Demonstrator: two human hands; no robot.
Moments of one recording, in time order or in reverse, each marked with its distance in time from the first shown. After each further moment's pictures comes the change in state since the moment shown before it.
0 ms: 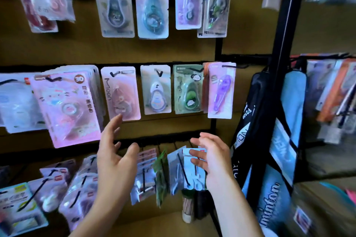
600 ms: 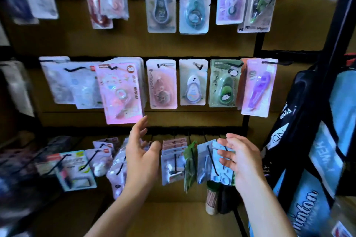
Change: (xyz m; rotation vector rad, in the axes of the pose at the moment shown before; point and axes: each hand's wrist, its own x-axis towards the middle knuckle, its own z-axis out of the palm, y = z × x) left_hand -0.021 0.001 -0.027 -0.018 0.092 -0.151; right_hand -0.015 0.008 -0.005 -0.072 -0.049 0.000
